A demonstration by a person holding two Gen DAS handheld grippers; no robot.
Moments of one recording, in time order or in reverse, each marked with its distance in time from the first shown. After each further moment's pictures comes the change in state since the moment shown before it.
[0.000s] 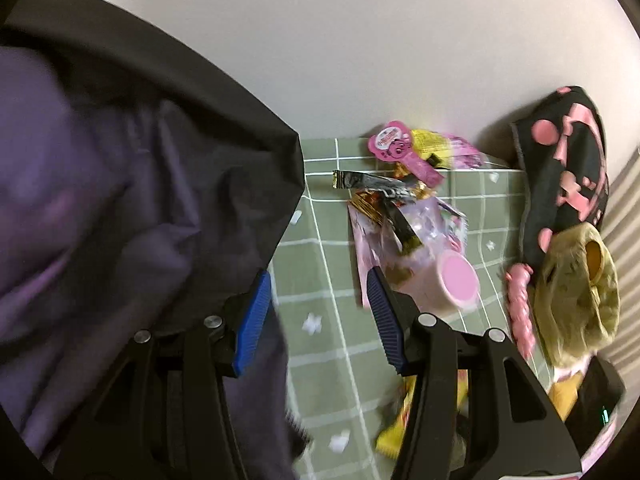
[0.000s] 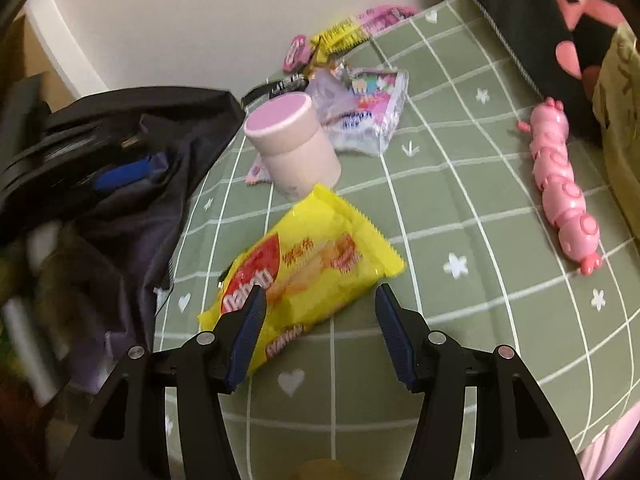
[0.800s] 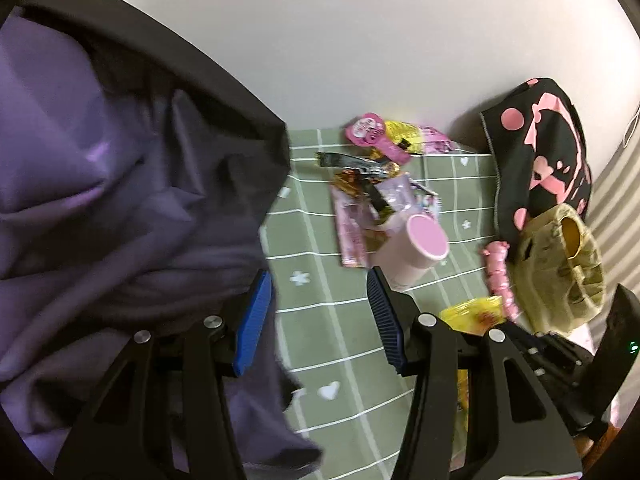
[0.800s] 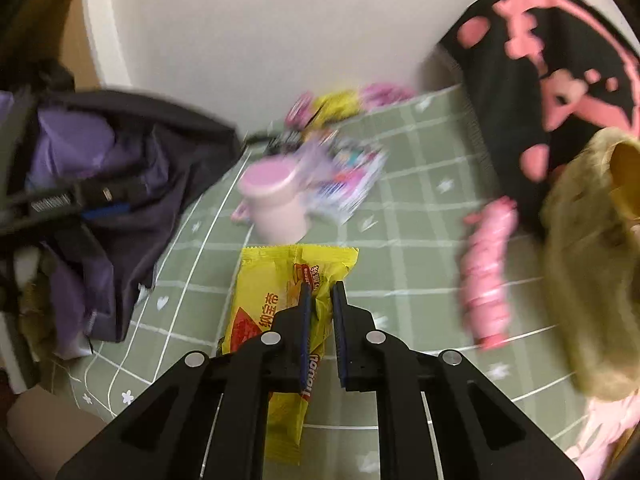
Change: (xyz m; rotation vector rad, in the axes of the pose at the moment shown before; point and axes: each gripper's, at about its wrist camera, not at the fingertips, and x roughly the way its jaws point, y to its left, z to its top) left arm -0.018 -0.007 -0.023 -0.003 -0.003 -0.062; right arm -0.067 -0.016 0.016 -0.193 -0.139 -0.101
